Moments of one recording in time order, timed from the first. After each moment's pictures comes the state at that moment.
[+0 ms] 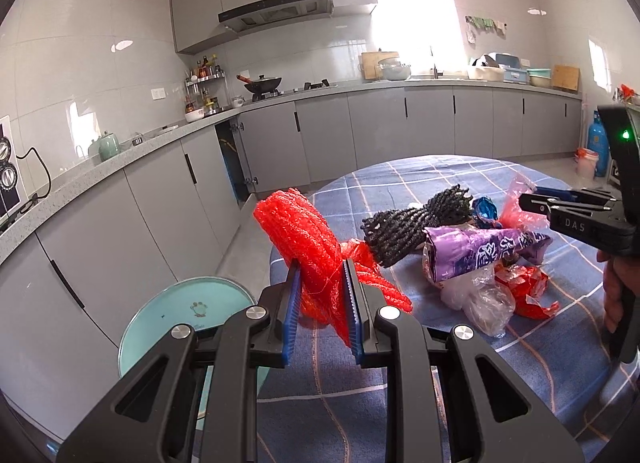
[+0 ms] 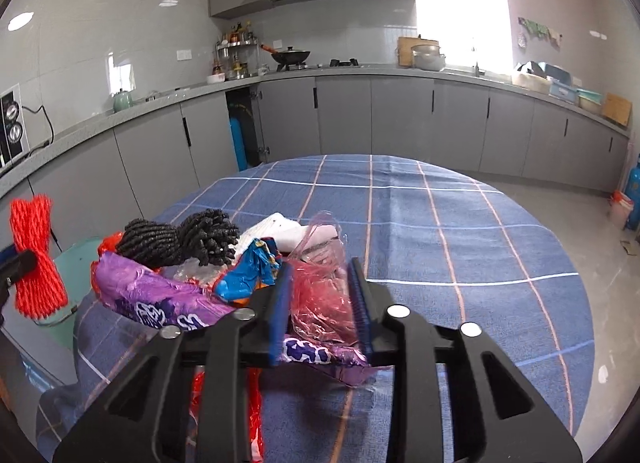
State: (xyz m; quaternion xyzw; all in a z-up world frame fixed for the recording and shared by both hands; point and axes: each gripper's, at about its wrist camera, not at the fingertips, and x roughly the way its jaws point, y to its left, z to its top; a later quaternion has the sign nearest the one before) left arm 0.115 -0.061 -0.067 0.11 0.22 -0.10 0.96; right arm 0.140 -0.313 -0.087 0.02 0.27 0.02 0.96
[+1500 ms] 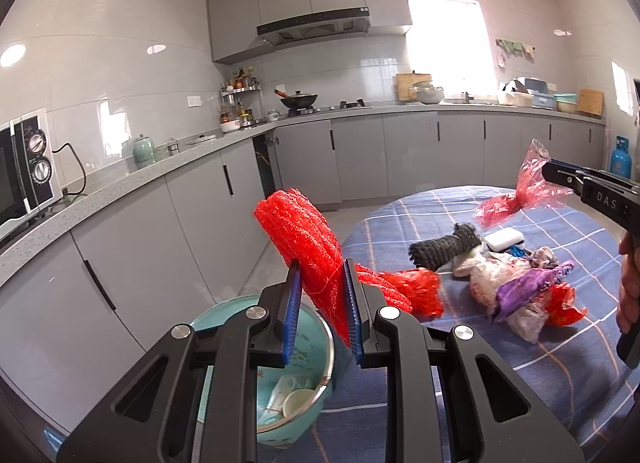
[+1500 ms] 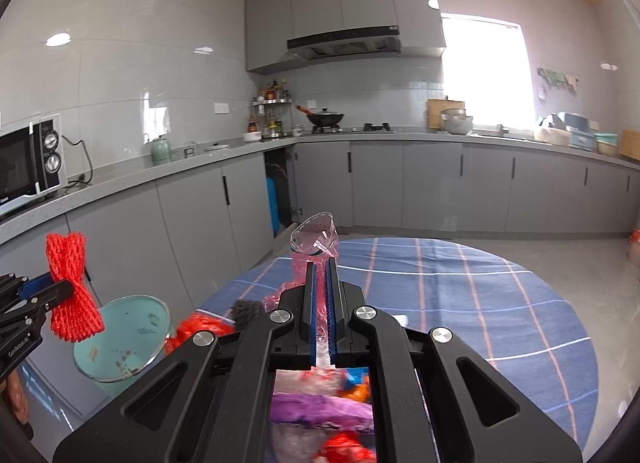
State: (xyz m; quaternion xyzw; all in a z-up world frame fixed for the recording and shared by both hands) left arm 0.106 -0.005 -0.035 0.09 0.19 -0.05 0.98; right arm 0.125 -0.249 -0.021 0.01 0.16 0.07 0.98
